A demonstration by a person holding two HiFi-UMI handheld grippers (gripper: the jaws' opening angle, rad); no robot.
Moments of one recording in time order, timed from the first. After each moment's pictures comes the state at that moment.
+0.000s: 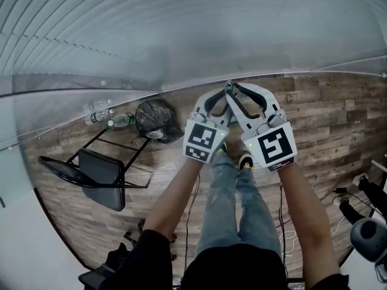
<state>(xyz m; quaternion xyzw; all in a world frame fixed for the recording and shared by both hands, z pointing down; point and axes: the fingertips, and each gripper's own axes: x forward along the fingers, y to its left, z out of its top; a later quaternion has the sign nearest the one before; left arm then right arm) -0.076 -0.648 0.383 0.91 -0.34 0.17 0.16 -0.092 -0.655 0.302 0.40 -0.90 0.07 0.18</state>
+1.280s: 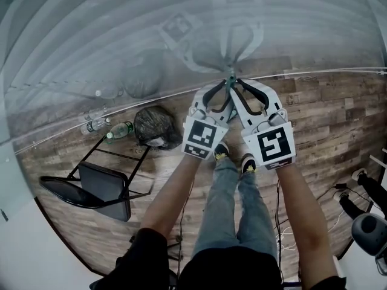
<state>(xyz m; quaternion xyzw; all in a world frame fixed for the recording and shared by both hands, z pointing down) -0.097 -0.726 0.403 0.93 -0.31 0.16 0.13 -0.107 -0.733 0.336 0.44 -0.87 0.07 0.22</state>
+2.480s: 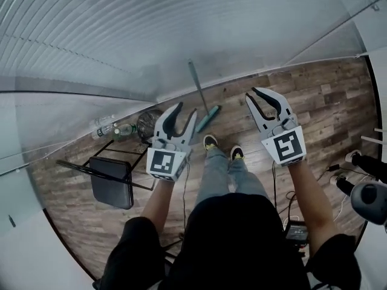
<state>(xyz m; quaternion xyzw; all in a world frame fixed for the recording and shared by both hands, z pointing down) -0.124 -0.563 0.152 0.91 -0.38 0.11 0.10 0.029 -0.559 0.119 0.48 -0.86 0.02 0.19</state>
